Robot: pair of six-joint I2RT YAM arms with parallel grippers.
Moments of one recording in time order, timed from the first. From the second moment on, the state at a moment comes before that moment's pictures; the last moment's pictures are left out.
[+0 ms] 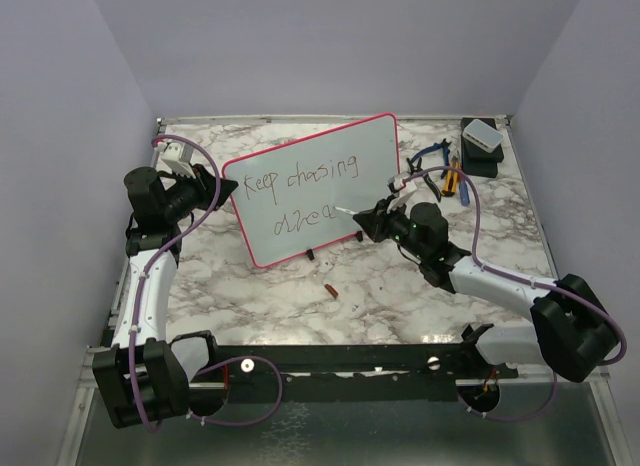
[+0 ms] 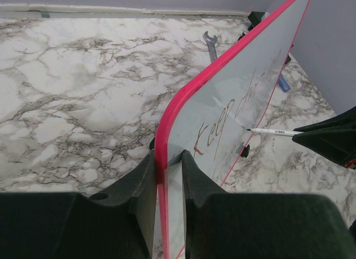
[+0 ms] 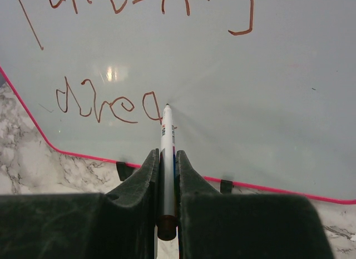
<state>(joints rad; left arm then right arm) 0.18 1.06 0.79 0.06 0.78 -0.25 0.63 1.28 0.56 0.55 -0.08 0.26</state>
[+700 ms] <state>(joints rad) 0.18 1.06 0.79 0.06 0.78 -0.25 0.63 1.28 0.56 0.56 -0.01 0.28</state>
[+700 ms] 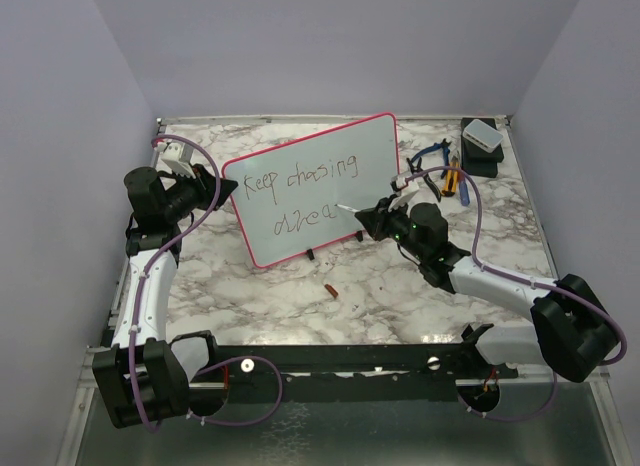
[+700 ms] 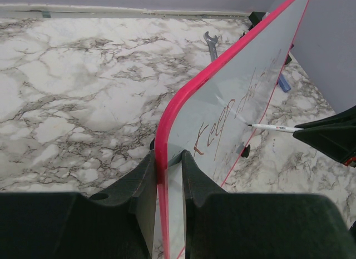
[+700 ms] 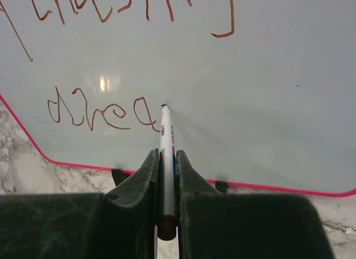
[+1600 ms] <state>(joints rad) 0.18 1.06 0.79 0.06 0.78 -0.25 0.63 1.30 0.51 0.55 -0.02 0.34</state>
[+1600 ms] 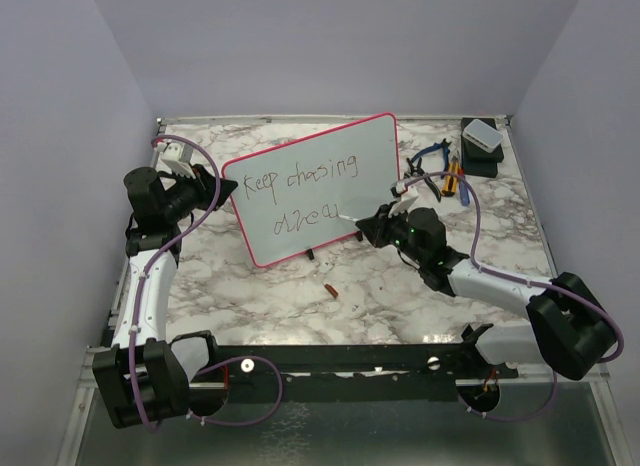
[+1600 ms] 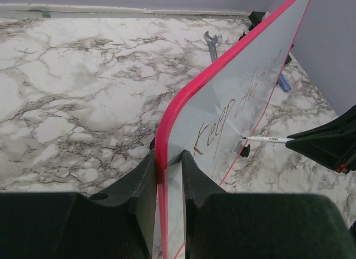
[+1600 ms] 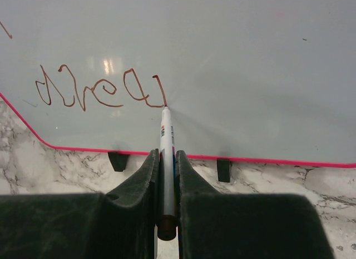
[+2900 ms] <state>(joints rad) 0.18 1.06 0.79 0.06 0.78 -0.25 0.63 1.26 0.49 0.54 0.06 0.35</state>
